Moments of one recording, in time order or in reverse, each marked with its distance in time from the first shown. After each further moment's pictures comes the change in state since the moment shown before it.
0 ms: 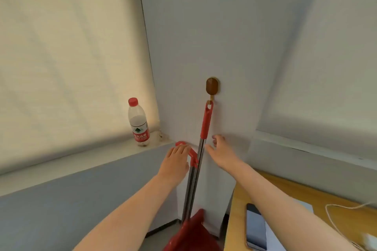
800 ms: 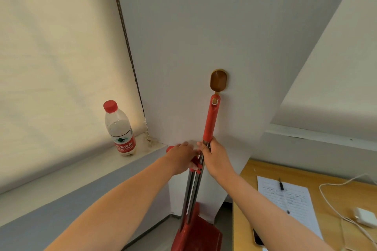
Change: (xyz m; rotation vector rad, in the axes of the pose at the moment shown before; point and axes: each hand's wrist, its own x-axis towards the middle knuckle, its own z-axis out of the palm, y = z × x) left_hand 0.103 -0.033 0.019 0.091 -0.407 0.323; right_hand 0.027 -0.010 0.050 0.231 0.196 0.057
